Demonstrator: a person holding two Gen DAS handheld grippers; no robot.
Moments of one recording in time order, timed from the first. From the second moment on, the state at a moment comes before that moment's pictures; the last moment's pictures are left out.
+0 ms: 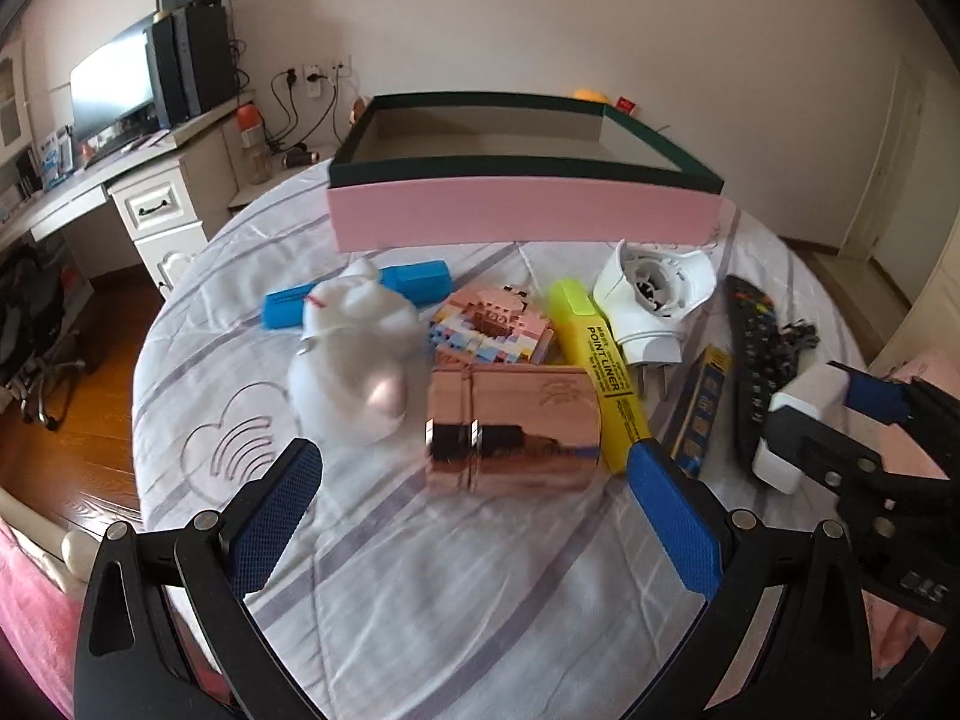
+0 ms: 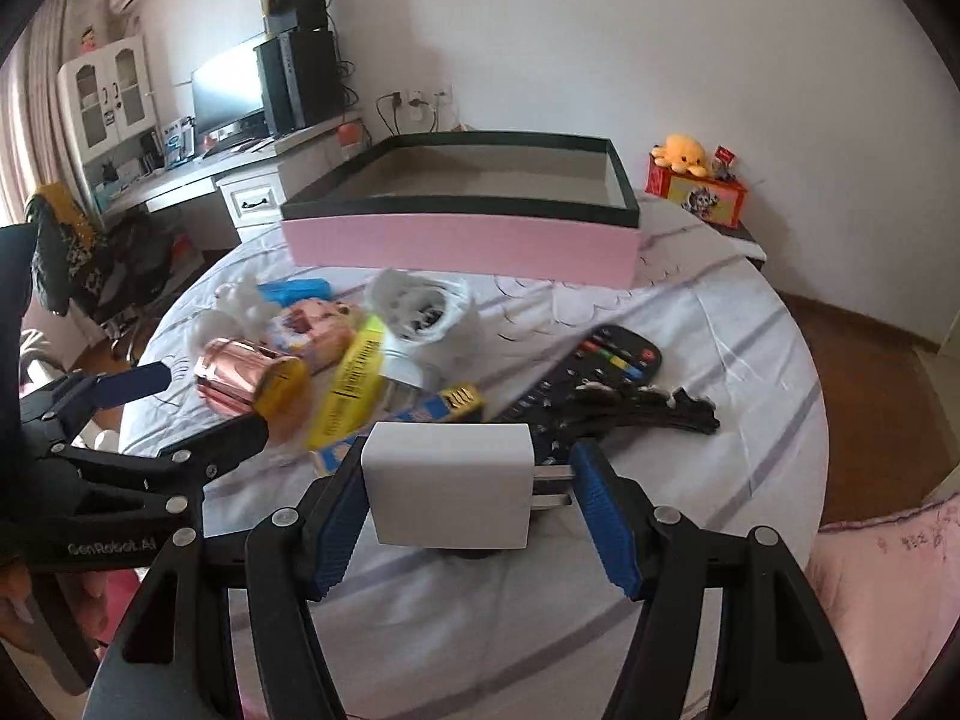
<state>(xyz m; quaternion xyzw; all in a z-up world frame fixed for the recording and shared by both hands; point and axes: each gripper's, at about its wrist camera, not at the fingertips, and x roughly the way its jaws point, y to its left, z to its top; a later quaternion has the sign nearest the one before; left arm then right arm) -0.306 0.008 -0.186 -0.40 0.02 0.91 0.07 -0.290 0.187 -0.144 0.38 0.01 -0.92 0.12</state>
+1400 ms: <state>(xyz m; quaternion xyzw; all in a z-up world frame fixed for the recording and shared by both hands) -0.259 -0.005 -0.096 -0.28 0.02 0.96 0.07 -0.266 0.172 -0.076 0.29 0.02 -0.95 0.13</state>
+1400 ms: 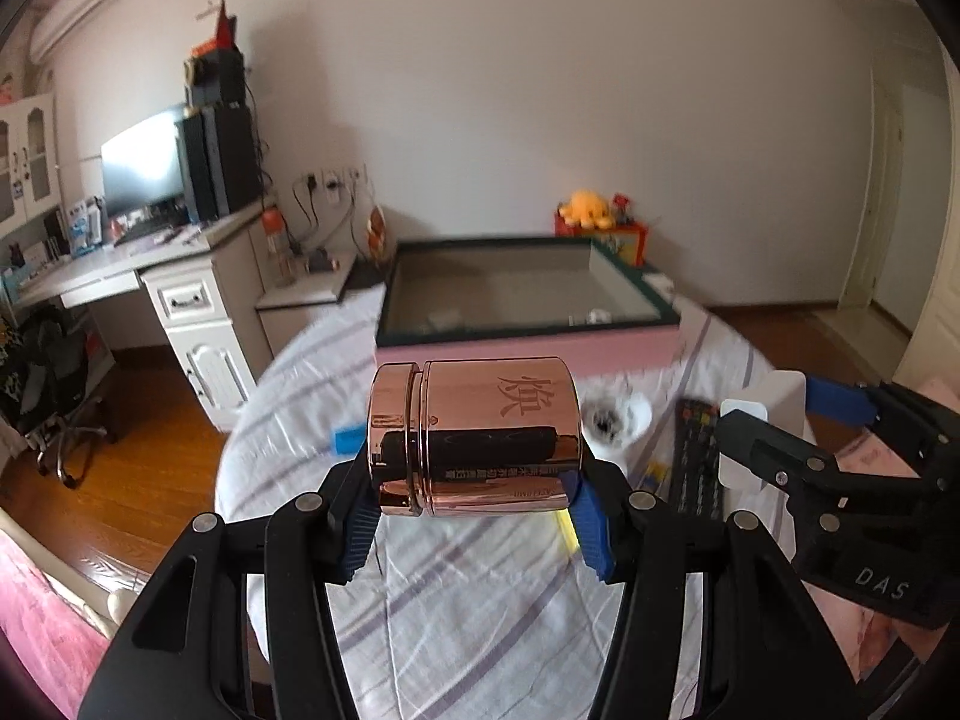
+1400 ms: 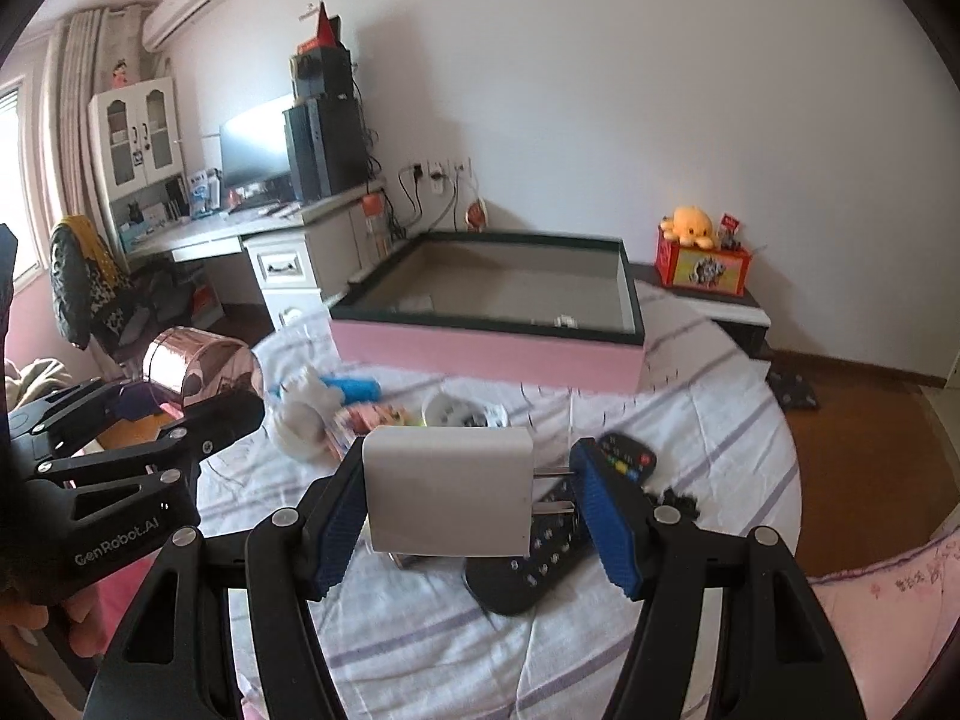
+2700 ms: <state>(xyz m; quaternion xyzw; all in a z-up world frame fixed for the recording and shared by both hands) -0.424 0.000 -0.110 -0.35 0.02 0.93 0.09 -0.416 0.174 -0.065 0.30 0.04 -0.94 0.15</state>
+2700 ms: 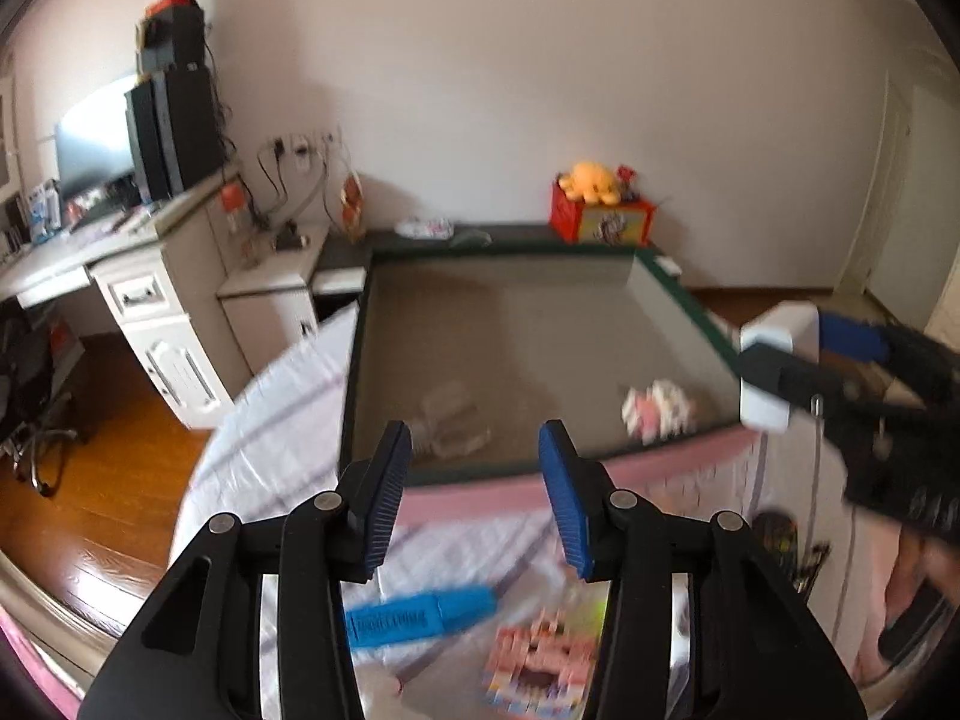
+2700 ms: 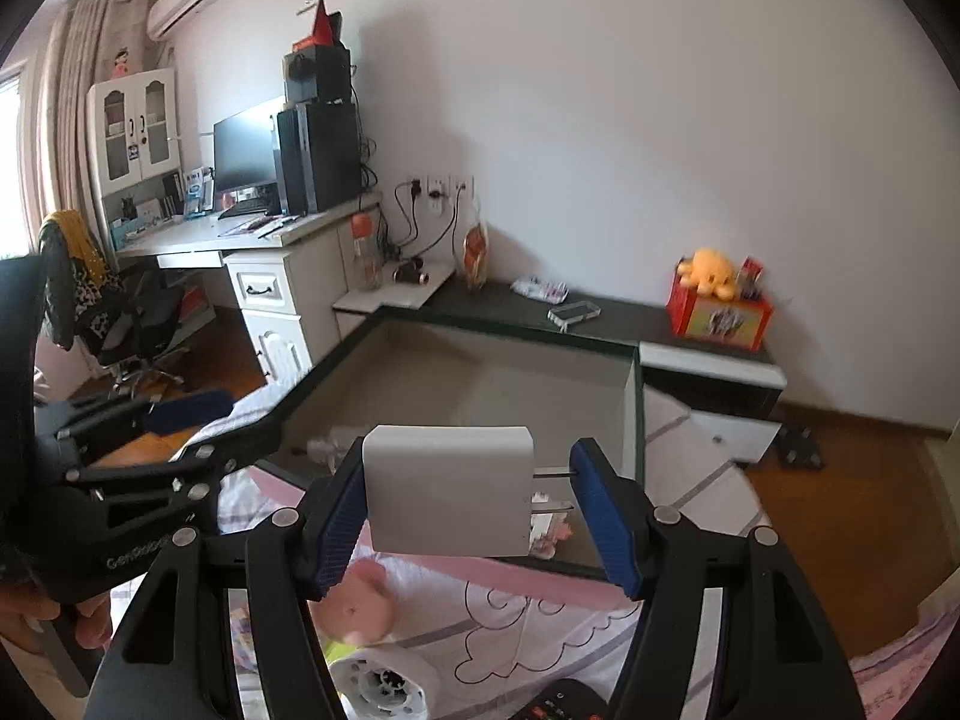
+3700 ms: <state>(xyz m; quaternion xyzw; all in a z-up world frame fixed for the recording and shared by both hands) -0.417 0.054 -0.128 -0.37 0.06 0.92 0.11 -0.417 0.216 -0.089 0.33 0.00 -0.93 0.15</state>
